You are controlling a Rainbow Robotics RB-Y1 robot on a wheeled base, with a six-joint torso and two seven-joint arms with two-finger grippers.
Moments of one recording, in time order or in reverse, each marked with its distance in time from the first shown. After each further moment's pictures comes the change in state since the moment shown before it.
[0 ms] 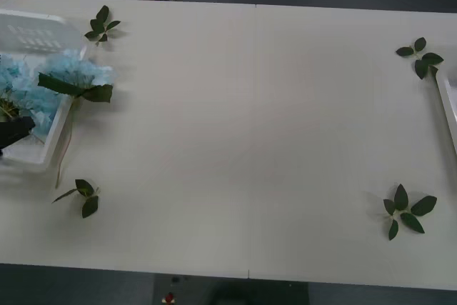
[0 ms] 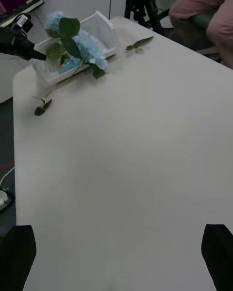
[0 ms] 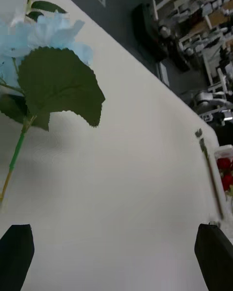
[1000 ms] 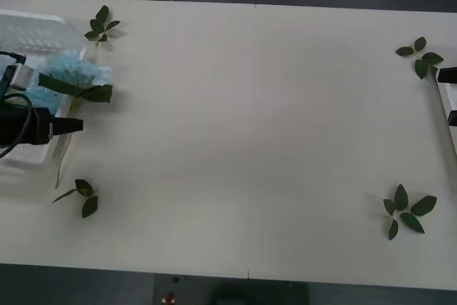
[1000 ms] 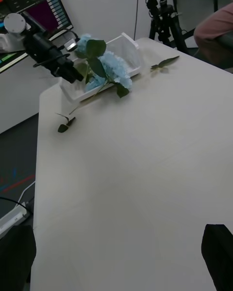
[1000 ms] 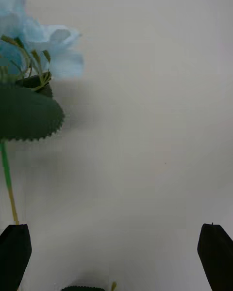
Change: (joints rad) right arm -0.027 0.081 0.035 0.000 -0.043 0.026 0.000; left arm -0.198 0.038 -0.142 -0.228 -0.671 0.027 0.337
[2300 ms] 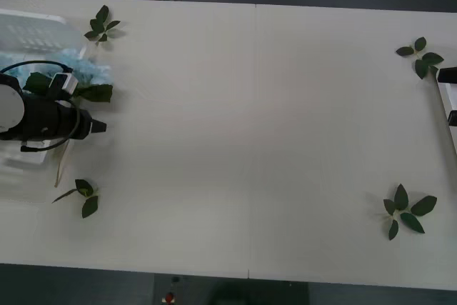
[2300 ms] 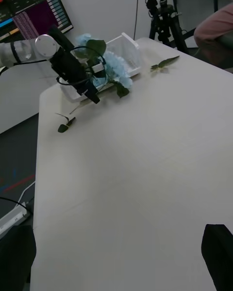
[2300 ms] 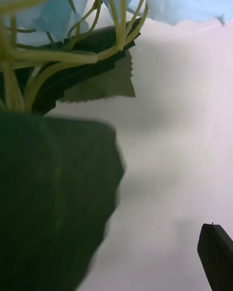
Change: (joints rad) right arm 0.000 0.000 0.000 0.000 0.000 0.000 0.000; left arm -0.284 -0.158 -0.226 0.304 -0.529 -0.058 0.221
